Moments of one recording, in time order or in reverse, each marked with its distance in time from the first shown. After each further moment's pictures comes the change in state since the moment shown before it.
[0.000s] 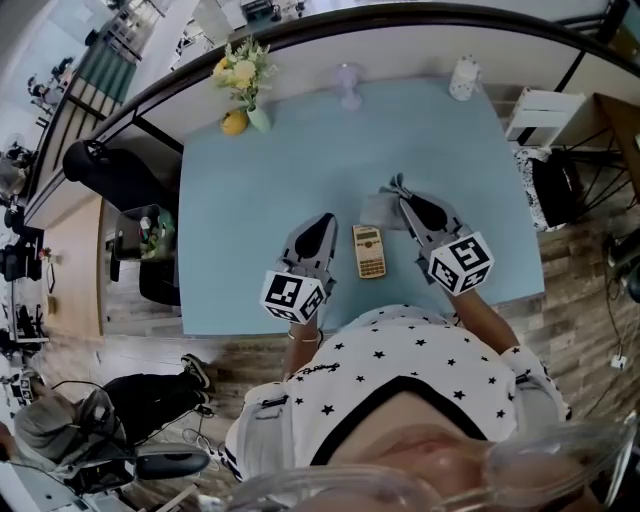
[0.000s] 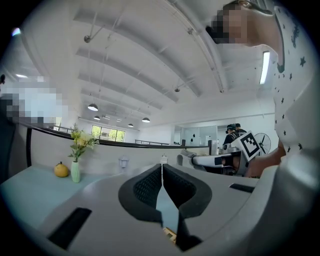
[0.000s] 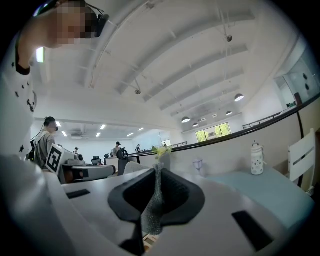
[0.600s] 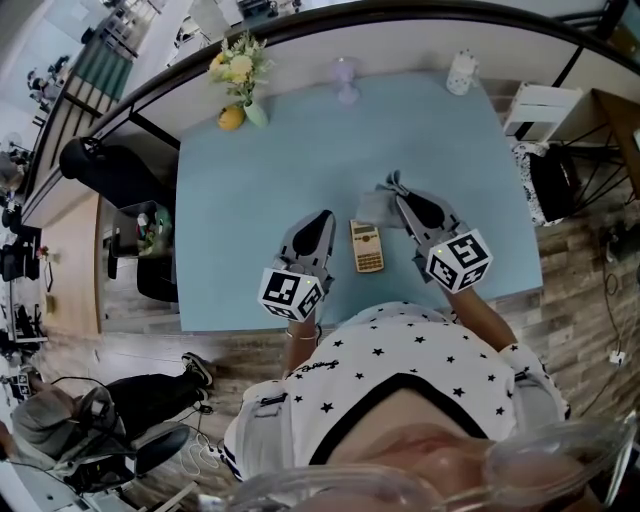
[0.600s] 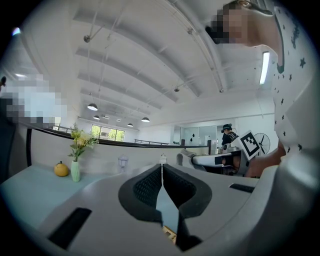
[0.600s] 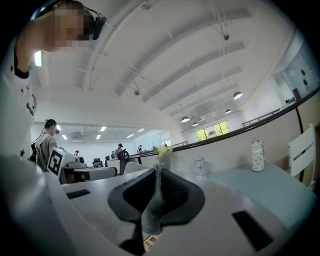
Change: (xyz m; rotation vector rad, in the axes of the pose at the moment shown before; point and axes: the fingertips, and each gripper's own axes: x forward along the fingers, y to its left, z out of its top) left arm -0.004 -0.005 -0.001 -0.002 0.006 -0.005; right arm -0.005 0.006 -0.002 0.032 -0.001 0.007
